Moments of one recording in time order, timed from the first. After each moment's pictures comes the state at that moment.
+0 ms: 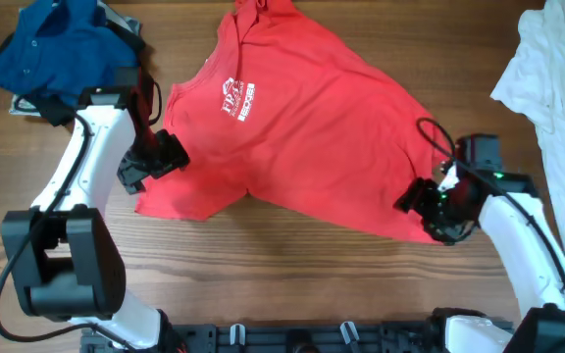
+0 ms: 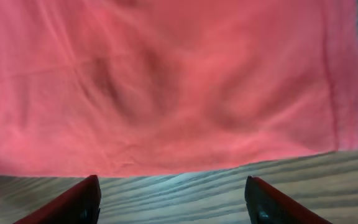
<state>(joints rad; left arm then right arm) 0.01 1.77 1.31 -1.16 0.00 -0.54 -0.08 1.35 0.77 -0.89 -0.26 0.53</state>
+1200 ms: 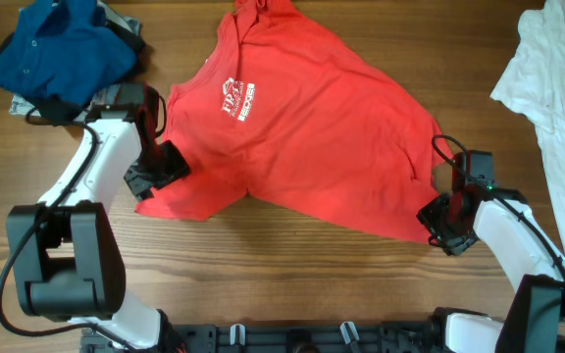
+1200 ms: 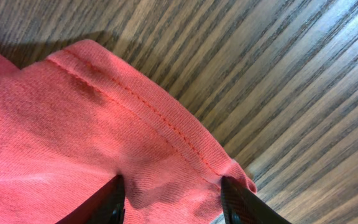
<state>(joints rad) 0.01 1.77 1.17 -1.01 0.00 -0.54 -0.13 1.44 0.62 -0.68 0.00 0.81</state>
